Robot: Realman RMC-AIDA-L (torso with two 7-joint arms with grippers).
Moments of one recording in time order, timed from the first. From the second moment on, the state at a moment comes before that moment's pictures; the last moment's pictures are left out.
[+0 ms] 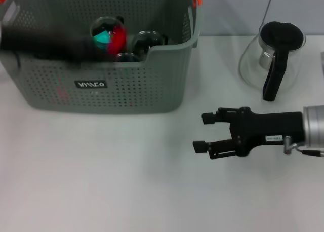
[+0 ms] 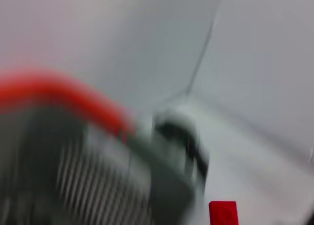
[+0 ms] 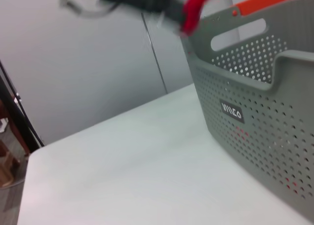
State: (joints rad) left arm -0.62 -2.07 0.70 1.37 2.15 1.79 -2.19; right arm 0.56 2.00 -1.25 -0.59 -1.64 -1.41 1.47
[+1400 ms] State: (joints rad) left arm -0.39 -2.10 0.69 1.17 1.85 1.92 -1.71; right arm 0.55 2.05 -1.13 -0.58 -1.65 -1.54 1.23
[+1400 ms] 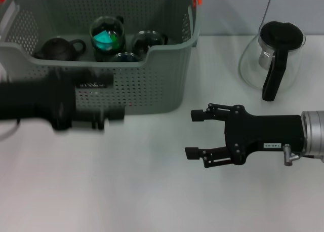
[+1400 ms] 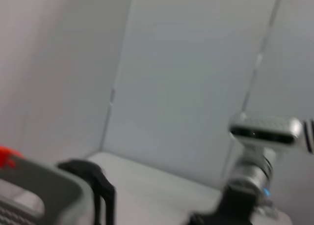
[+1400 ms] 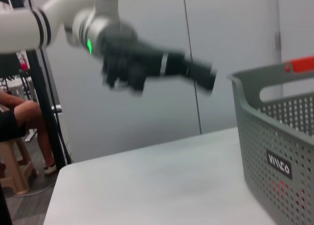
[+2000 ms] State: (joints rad) left arm -0.37 -2.14 0.76 1.03 2.07 1.80 -1.56; right arm 0.61 2.09 -1.14 -0.58 -1.77 -1.46 1.16
